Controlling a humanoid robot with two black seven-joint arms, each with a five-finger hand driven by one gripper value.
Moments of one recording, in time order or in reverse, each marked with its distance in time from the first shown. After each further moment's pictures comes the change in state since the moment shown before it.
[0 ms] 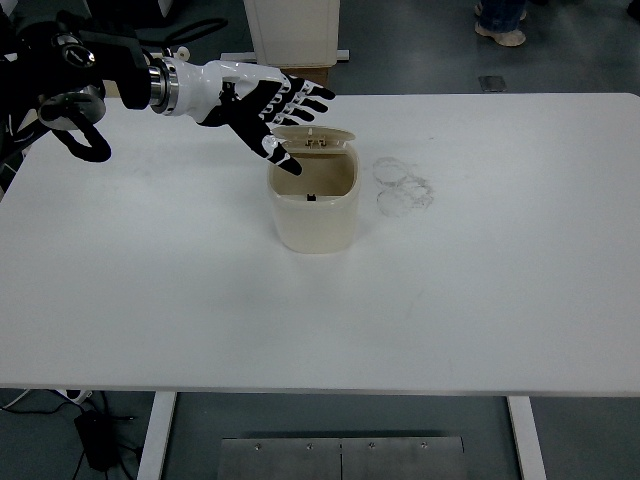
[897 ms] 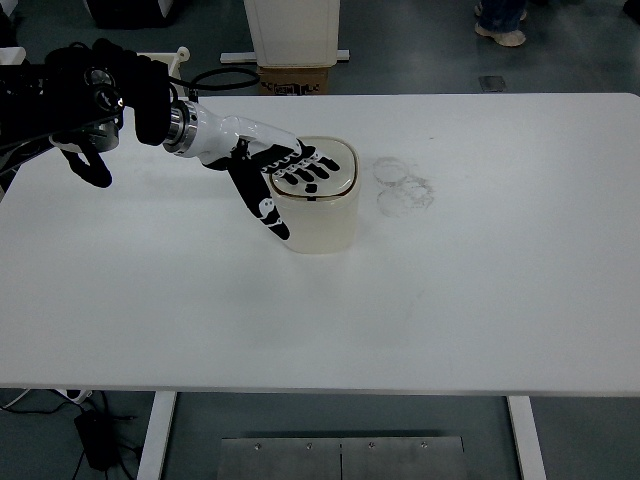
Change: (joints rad) left arm -0.050 0.003 0.139 -0.125 0.105 -0.016 0.000; right arm 0.000 0.000 0.000 0.000 0.000 0.000 0.000
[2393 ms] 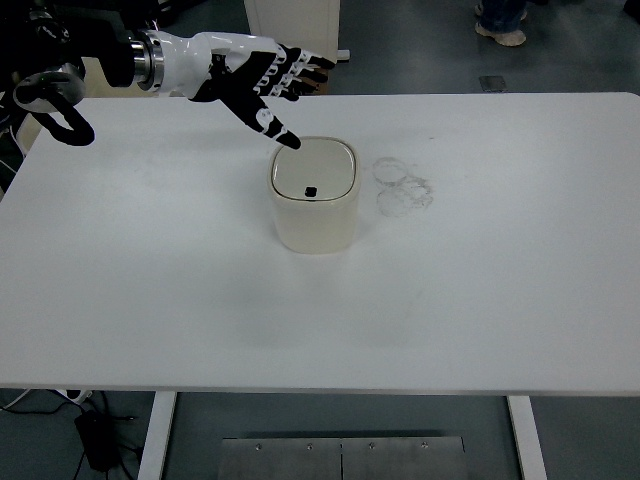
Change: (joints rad) left arm 0.029 0.061 -0.204 0.110 -0.199 0.094 -0.021; right arm 0.000 0.000 0.000 0.000 0.000 0.000 0.000
